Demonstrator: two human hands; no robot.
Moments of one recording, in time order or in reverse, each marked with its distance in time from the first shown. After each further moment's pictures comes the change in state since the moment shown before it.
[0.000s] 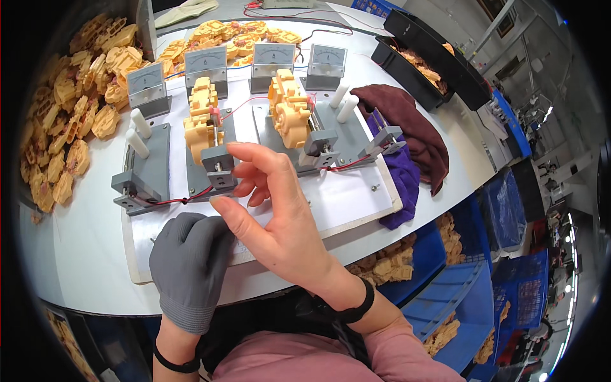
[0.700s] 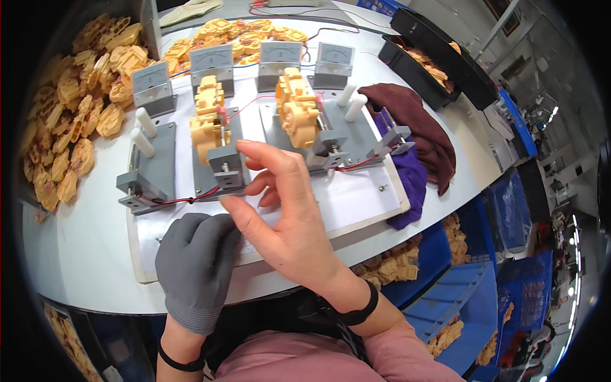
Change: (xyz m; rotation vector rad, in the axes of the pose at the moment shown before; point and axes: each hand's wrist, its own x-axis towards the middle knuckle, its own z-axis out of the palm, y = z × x) left_hand -0.001 0.001 -0.005 -0.011 0.033 -0.013; right_hand 0.001 -0.002 0.005 -0.035 0.027 -0.041
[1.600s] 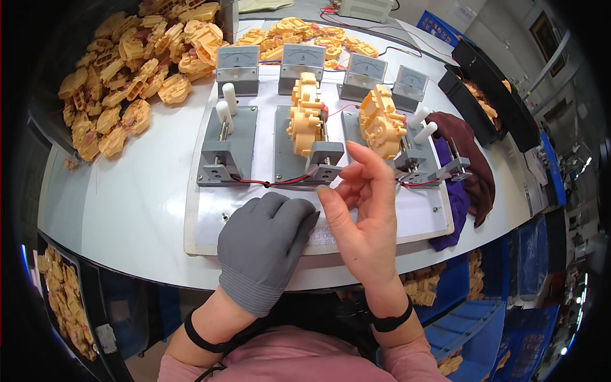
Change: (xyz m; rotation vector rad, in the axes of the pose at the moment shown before) left_hand 0.003 -0.004 0.005 0.030 0.012 0.015; right_hand -0.008 0.005 0.001 0.044 0.038 0.119
